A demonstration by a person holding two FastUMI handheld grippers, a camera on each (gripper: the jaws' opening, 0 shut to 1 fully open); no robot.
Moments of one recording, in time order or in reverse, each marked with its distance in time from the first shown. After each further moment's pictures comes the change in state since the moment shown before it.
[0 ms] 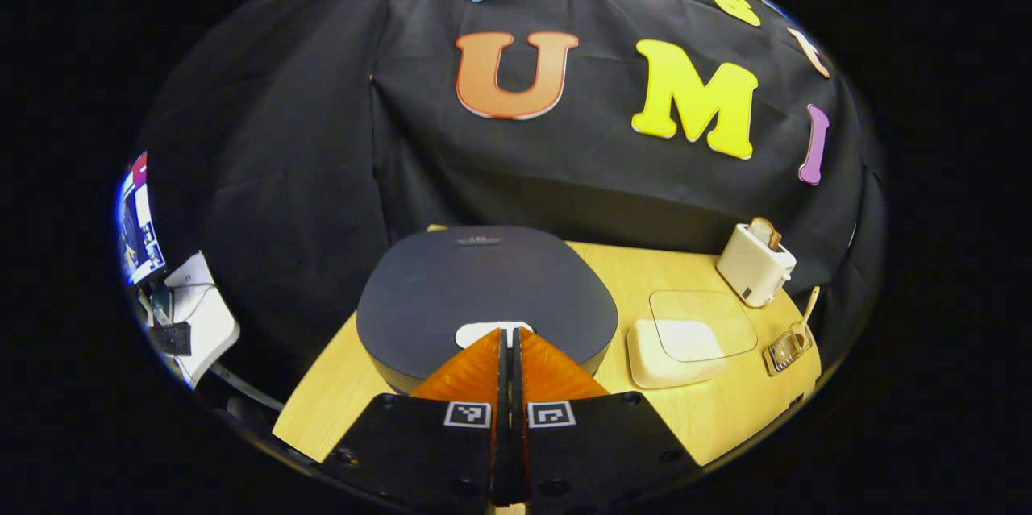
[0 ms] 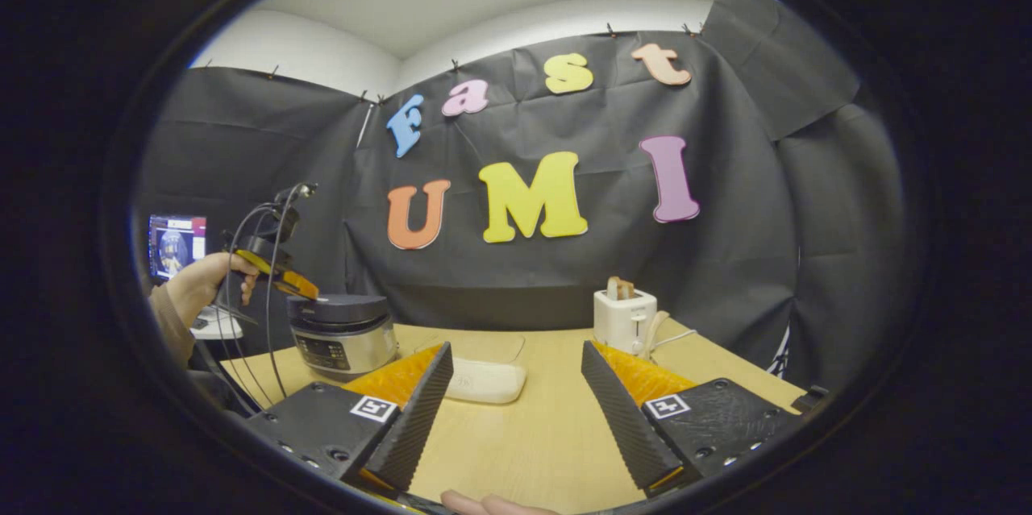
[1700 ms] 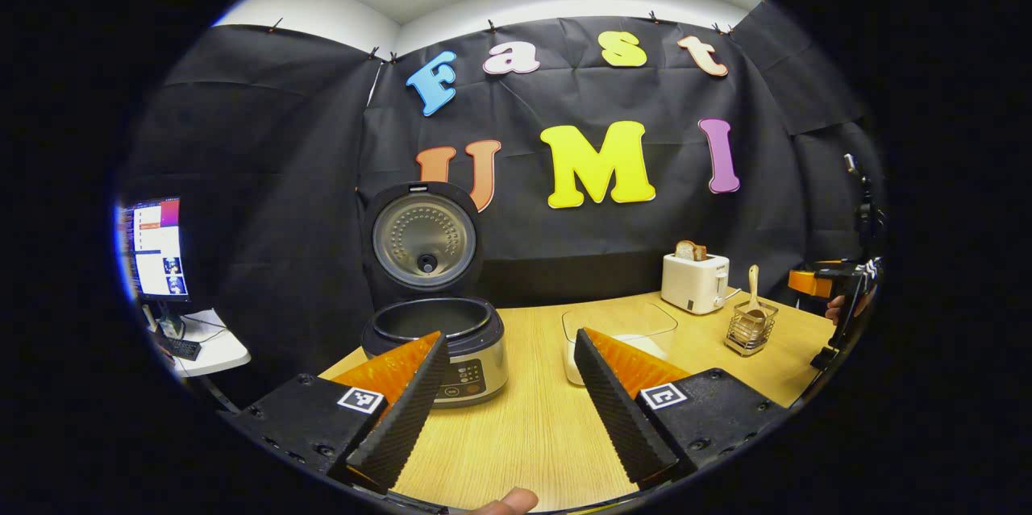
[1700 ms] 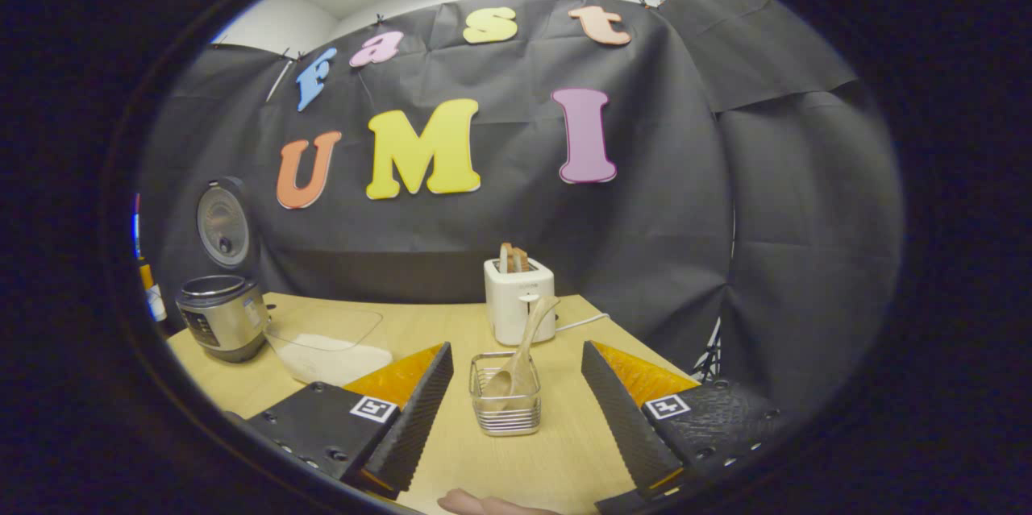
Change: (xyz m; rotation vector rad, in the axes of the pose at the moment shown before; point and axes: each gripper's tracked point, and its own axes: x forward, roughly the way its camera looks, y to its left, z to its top) left arm -0.133 -0.098 -0.077 0.134 -0.368 -0.064; right arm 0.119 -0.171 -0.051 -0.001 0.199 -0.285
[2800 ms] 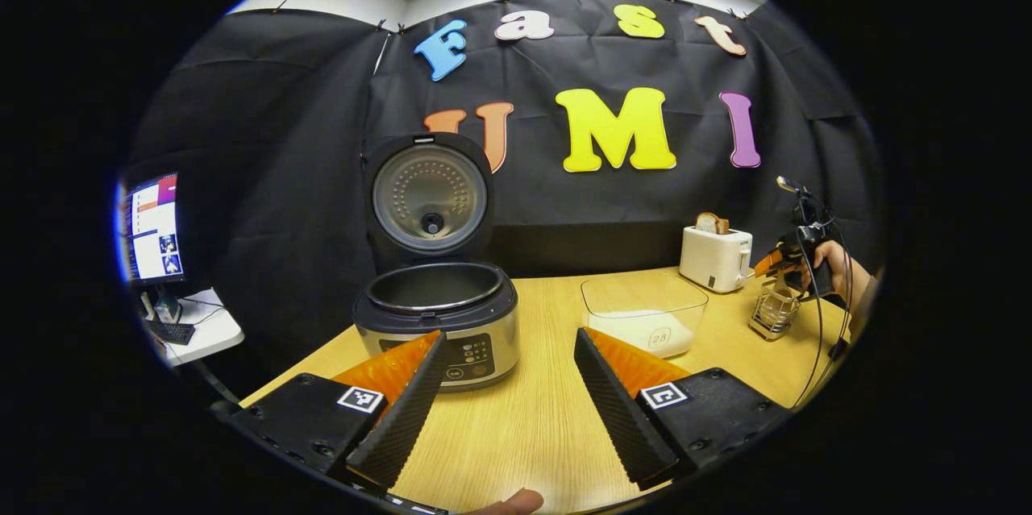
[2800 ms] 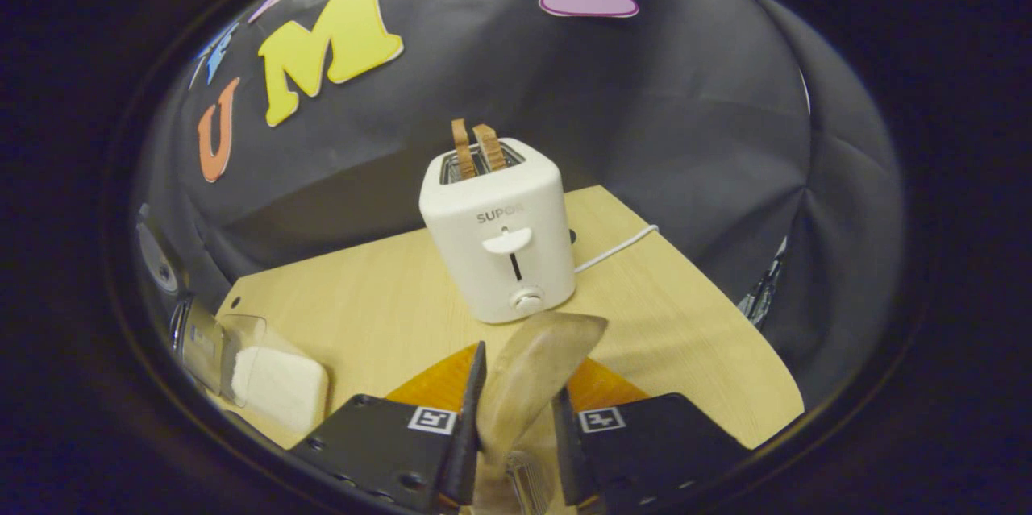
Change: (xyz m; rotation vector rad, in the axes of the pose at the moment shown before) left arm 0.035 0.009 -0.044 -0.016 0.108 0.020; right arm 0.217 -0.013 -0.051 0.185 0.461 0.041
